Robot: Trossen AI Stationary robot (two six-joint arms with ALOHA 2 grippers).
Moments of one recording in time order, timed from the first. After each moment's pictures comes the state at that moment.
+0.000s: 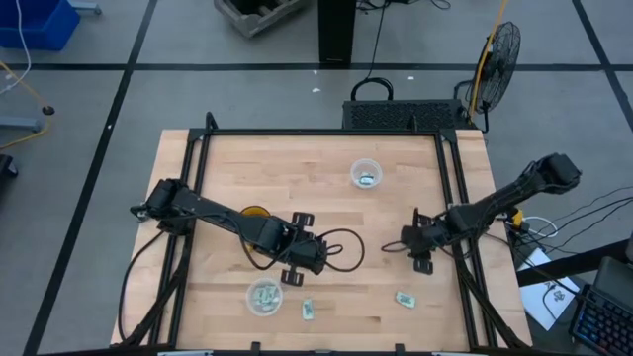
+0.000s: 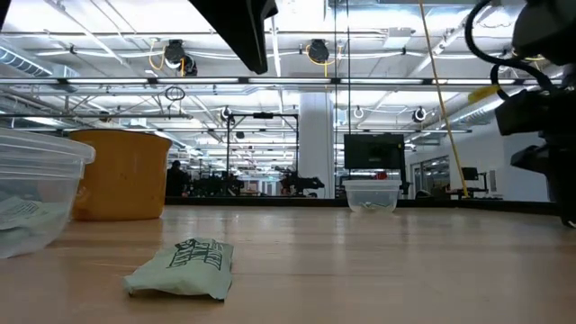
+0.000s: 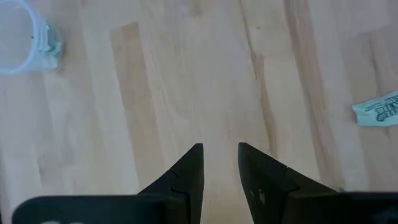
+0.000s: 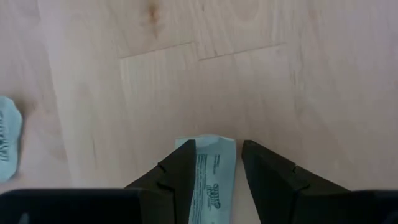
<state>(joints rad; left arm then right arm) -0.33 1.91 1.74 -1.07 -0.26 -0.06 0.40 1.07 0.36 -0.55 0.03 0.58</state>
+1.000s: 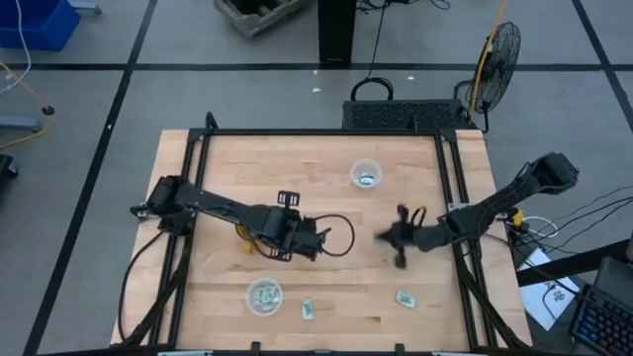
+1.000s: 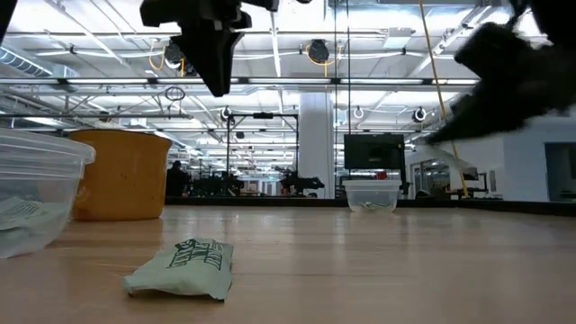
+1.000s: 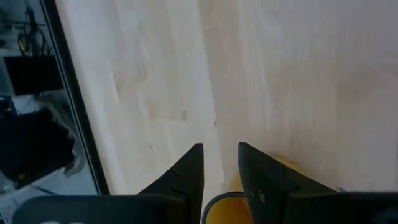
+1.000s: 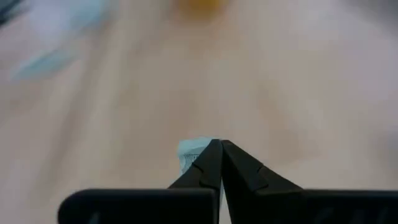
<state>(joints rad) -0.27 1.91 1.74 -1.38 -0.47 -0.10 0.42 1.08 0.26 0.27 0.55 0.28</state>
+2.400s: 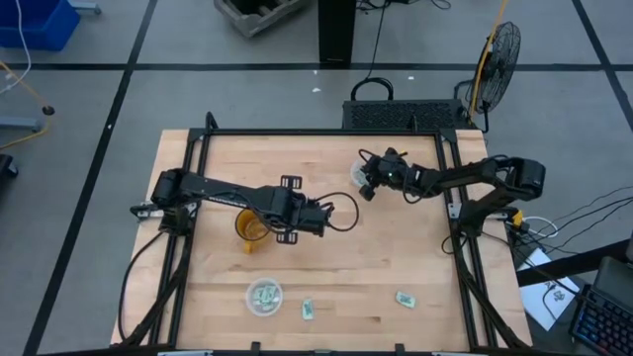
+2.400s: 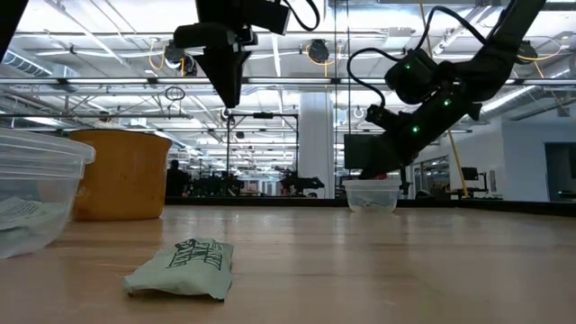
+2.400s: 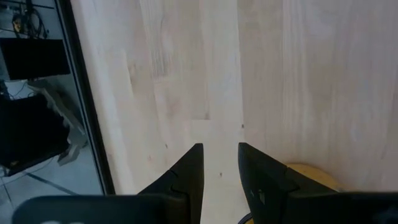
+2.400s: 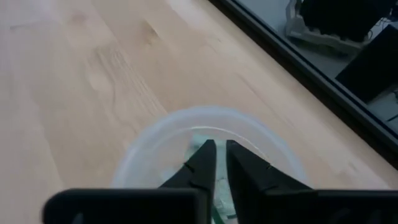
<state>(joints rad) -0.15 1.91 1.74 -1.35 -0.46 -0.04 -0.41 1.50 0.49 0.40 0.26 -0.01</state>
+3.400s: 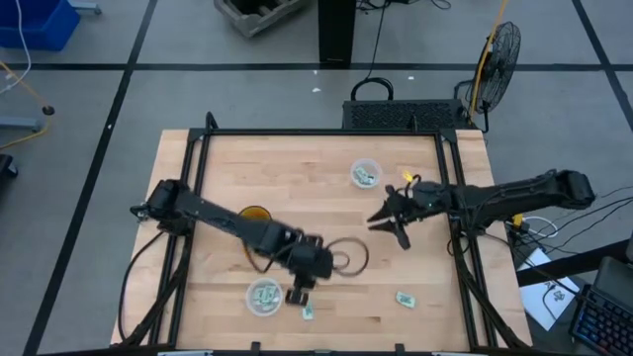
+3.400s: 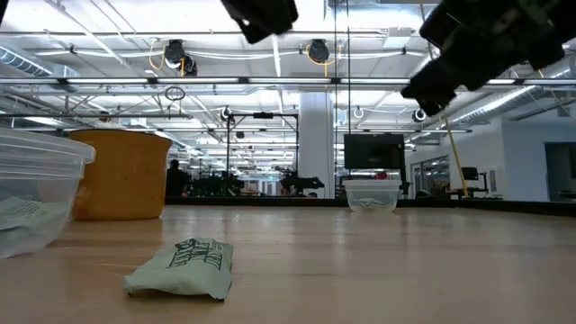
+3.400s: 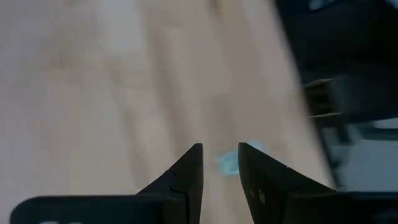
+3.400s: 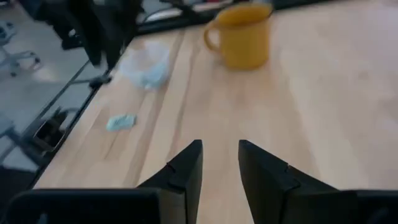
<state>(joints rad) -0.36 1.91 1.65 -0.77 0.13 -0.16 0.01 0.93 0.40 0.12 -0.19 0.18</state>
